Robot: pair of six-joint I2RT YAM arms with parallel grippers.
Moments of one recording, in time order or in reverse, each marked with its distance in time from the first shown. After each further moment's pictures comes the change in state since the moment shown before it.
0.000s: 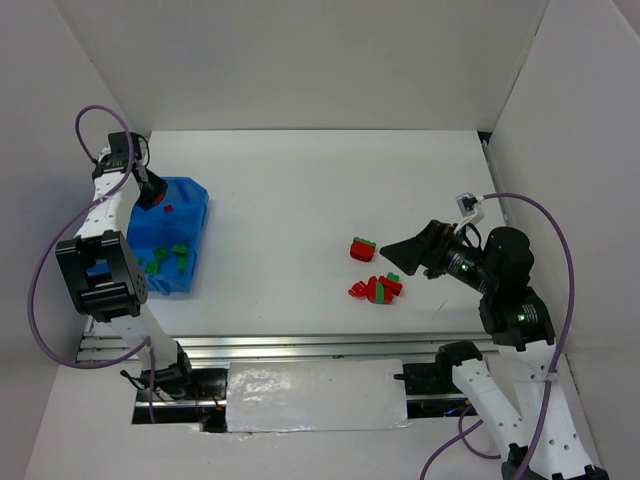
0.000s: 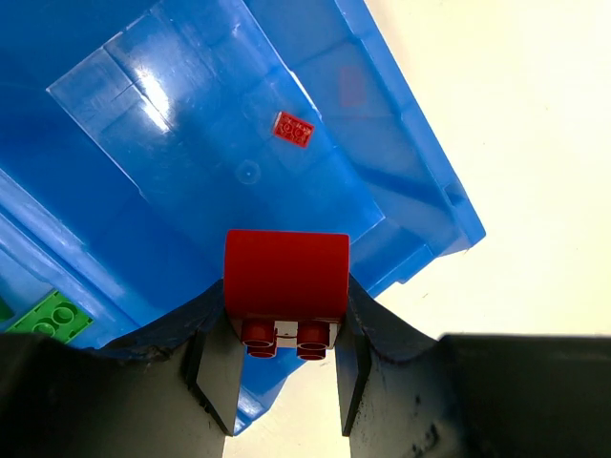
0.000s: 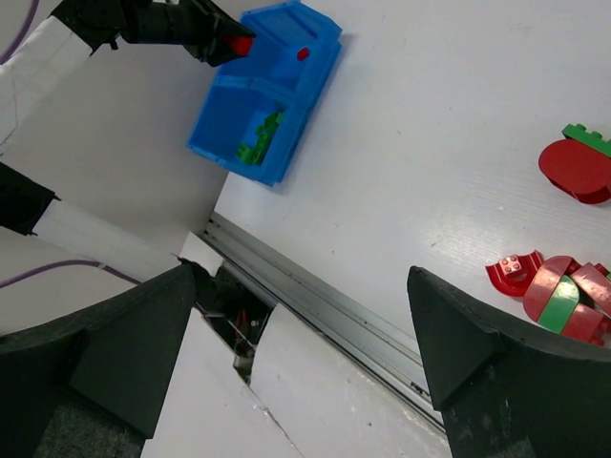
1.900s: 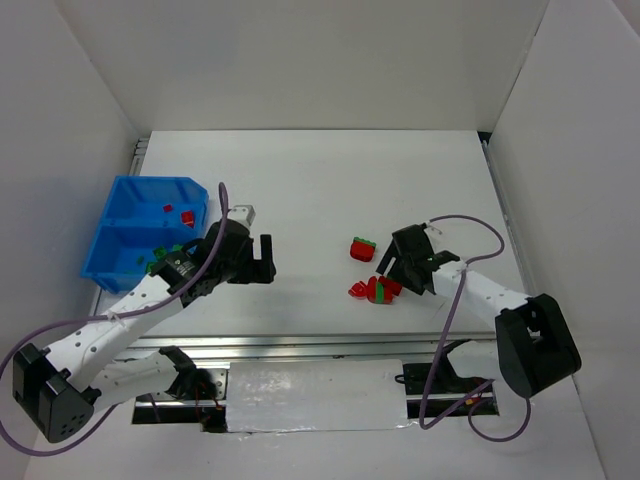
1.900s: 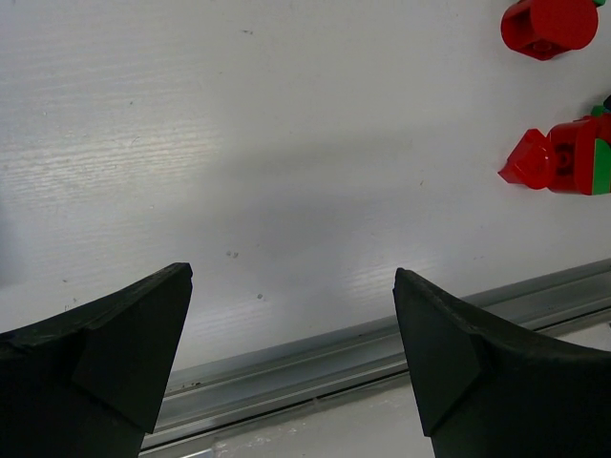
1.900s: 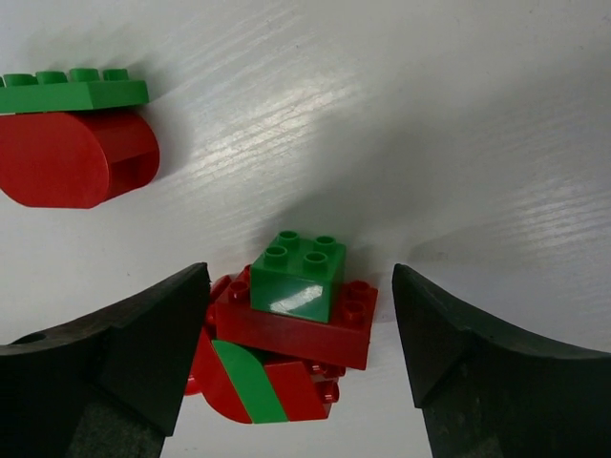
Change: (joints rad) left arm -0.912 -0.732 -0.617 0.004 -0.007 0.175; right arm 0.232 0.662 -0.303 0.188 0.821 0.206
